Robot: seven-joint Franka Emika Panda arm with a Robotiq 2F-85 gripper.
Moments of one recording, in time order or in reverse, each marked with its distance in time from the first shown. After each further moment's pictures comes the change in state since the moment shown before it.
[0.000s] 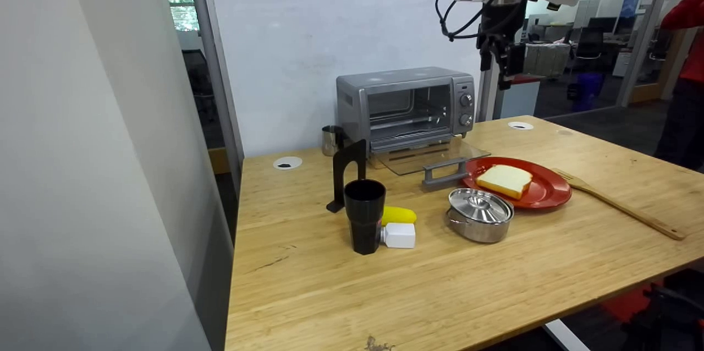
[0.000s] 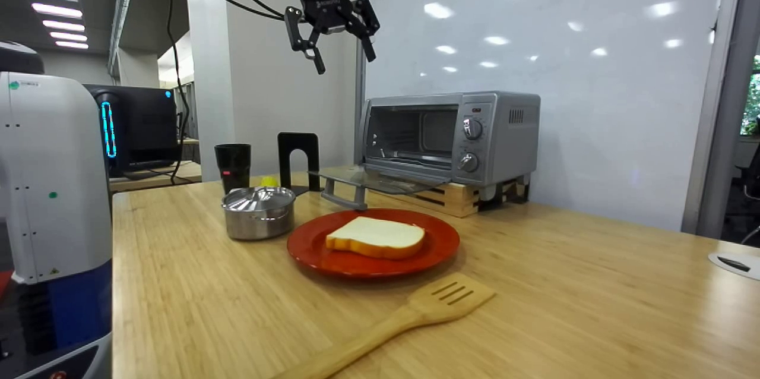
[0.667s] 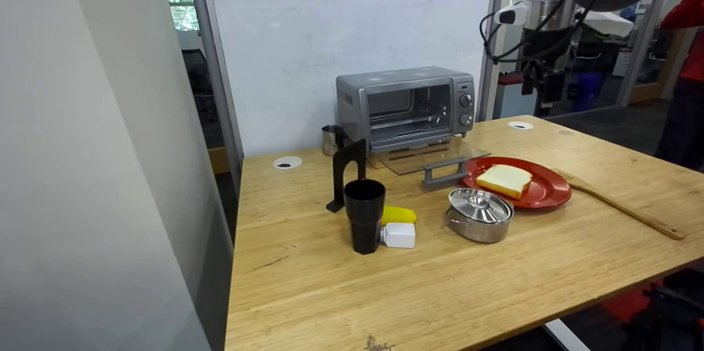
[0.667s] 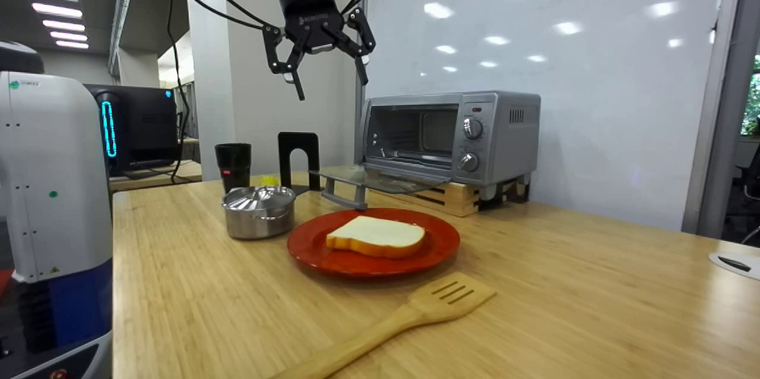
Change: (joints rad) arm -0.016 -0.146 -0.070 -0.268 0.004 0.079 0.165
